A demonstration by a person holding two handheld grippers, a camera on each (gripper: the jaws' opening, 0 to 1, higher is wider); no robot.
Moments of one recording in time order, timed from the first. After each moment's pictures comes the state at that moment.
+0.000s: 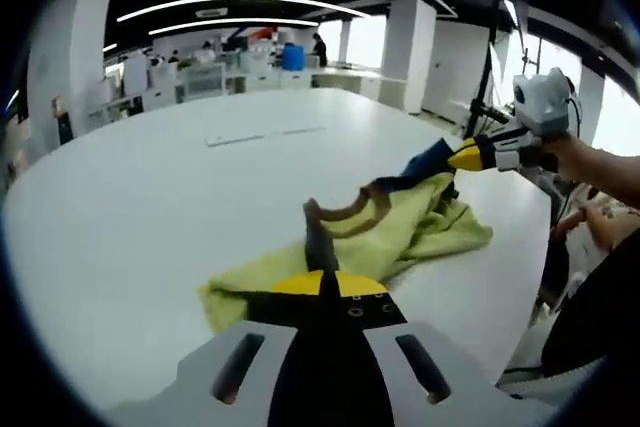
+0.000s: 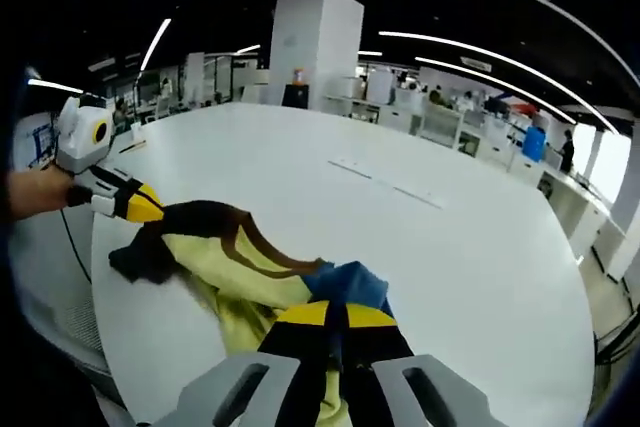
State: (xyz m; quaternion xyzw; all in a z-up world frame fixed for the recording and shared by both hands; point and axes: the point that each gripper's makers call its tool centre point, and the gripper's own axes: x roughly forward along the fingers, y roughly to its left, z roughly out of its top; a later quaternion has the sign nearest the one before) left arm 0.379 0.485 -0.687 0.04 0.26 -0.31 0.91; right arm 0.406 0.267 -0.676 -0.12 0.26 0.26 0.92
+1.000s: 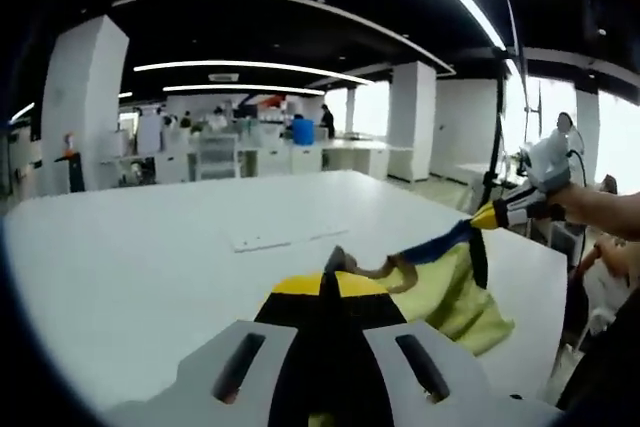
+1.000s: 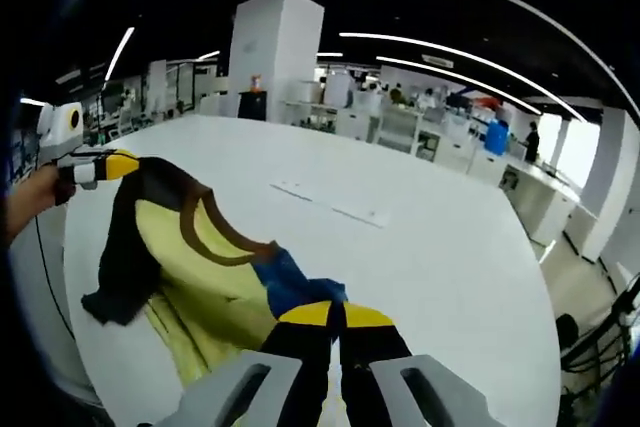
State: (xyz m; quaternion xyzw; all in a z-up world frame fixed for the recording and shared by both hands) left arm 0.476 0.488 -0.586 0.01 0.11 -0.30 0.95; right arm 0.468 0.220 -0.630 -0.11 0.26 0.18 0.94
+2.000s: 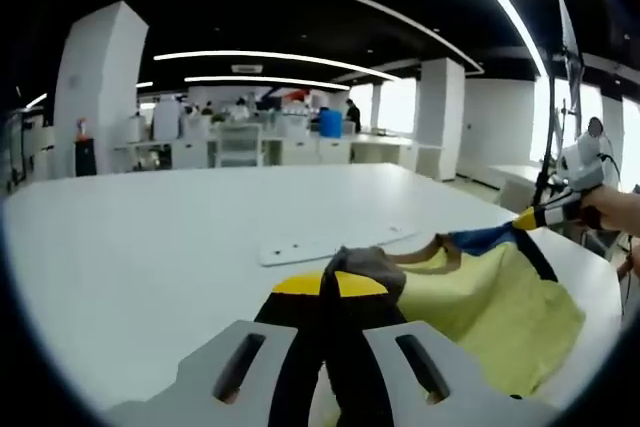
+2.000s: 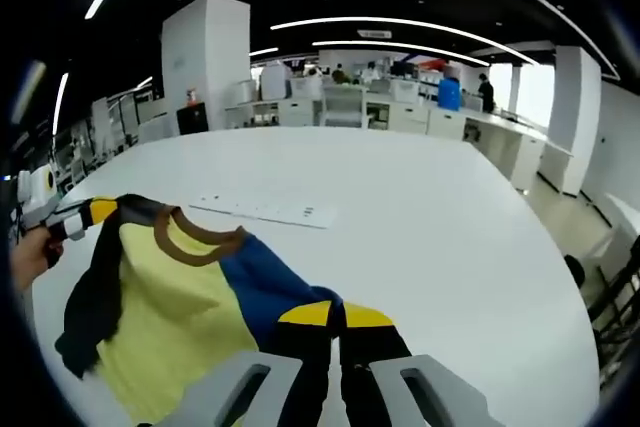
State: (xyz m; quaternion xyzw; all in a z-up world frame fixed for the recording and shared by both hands) left arm 0.631 0.495 -0.661 0.03 0.13 -0.23 0.97; right arm 0.589 0.175 -0.691 -0.01 0.29 0.08 0.95
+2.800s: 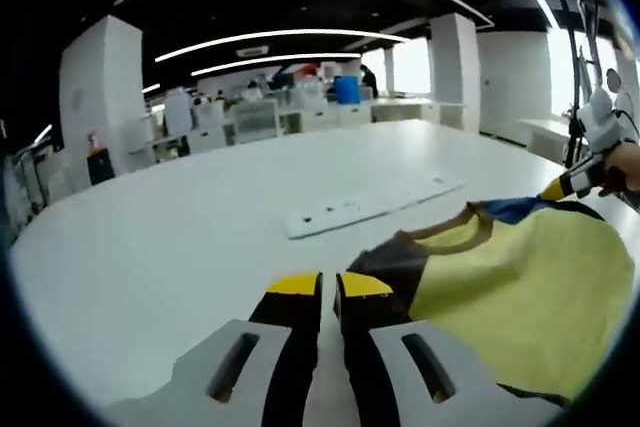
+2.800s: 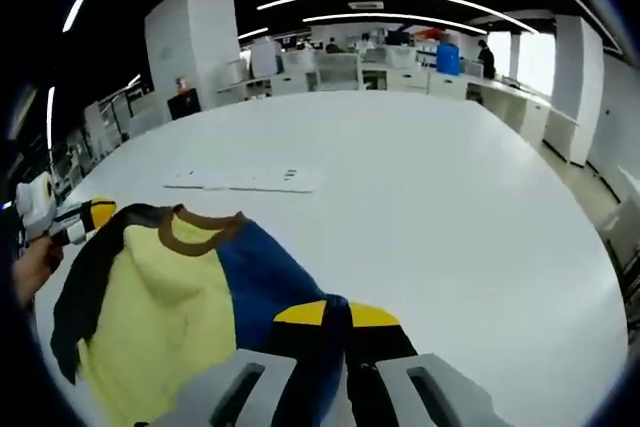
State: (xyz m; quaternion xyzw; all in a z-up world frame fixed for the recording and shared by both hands) left arm 0.658 0.508 -0.704 0.06 0.18 -0.19 0.96; right arm 0.604 0.174 -0.741 0.02 0.35 0.08 0.93
